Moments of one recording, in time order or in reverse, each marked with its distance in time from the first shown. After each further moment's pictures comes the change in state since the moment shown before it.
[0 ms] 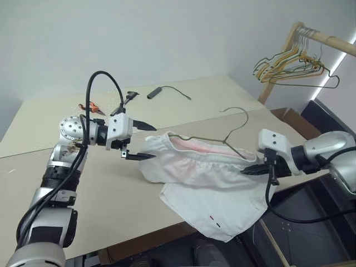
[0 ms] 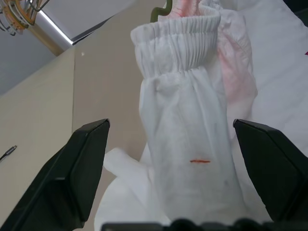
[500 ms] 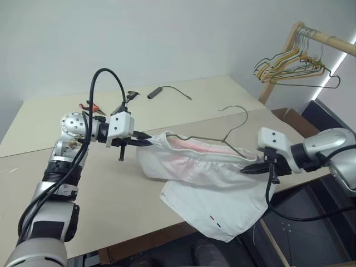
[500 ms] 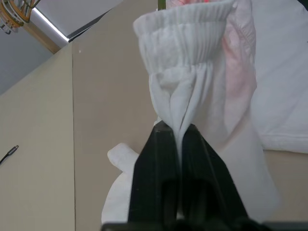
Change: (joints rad) left arm -0.084 -0.003 -0.013 0.124 0.026 -0.087 -0.014; right arm -0.021 0.000 0.006 0.003 -0.012 -0.009 0.022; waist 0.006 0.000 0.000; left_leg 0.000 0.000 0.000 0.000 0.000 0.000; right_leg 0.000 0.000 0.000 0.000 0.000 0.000
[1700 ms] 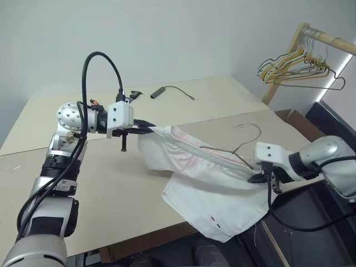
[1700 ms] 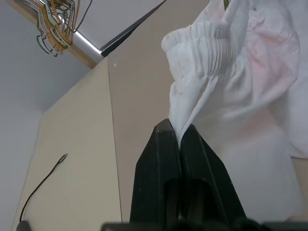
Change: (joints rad) left arm -0.036 0.009 0.007 -0.067 -0.025 -0.017 0.083; right arm 0.042 -0.033 0.124 0.025 -0.203 -0.088 0.016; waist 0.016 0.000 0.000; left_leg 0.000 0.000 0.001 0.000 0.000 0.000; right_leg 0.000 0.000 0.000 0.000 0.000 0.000
